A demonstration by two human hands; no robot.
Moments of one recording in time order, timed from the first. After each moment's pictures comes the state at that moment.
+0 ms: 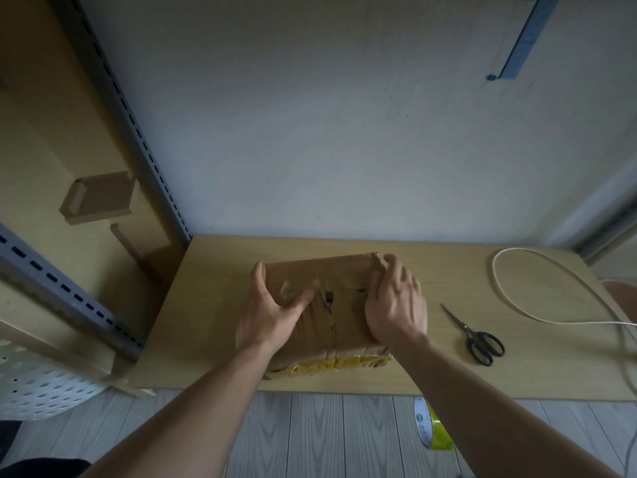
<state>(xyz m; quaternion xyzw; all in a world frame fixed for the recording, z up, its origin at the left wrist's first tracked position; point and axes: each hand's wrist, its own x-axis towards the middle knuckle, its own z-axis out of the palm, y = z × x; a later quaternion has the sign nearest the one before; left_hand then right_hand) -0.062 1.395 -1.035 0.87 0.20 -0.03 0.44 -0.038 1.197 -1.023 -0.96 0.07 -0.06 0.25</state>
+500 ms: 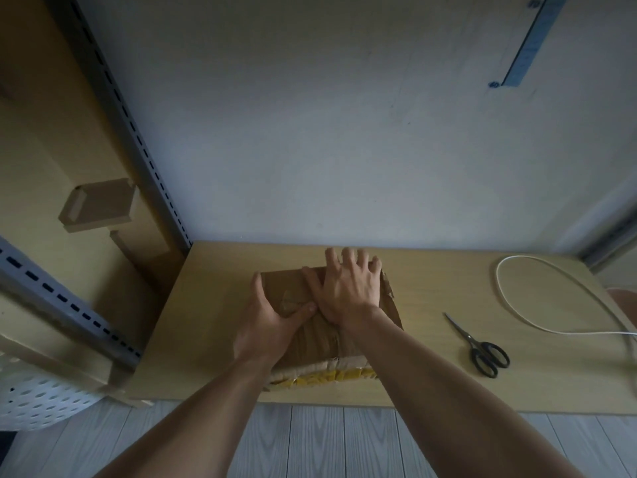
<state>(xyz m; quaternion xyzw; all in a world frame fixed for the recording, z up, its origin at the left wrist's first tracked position) -0.061 1.395 -1.038 0.86 0.20 -0.02 0.47 0.007 1.259 -1.019 -1.00 -0.05 -0.02 0.04</state>
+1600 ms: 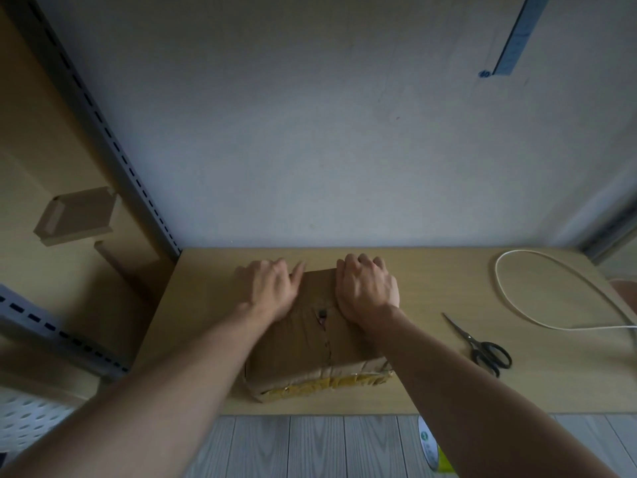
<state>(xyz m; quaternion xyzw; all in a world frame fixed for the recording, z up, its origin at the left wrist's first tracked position) 0.029 1.381 -1.044 0.98 0.00 0.07 0.19 0.018 1.218 -1.021 -0.99 -0.03 -0.02 0.13</state>
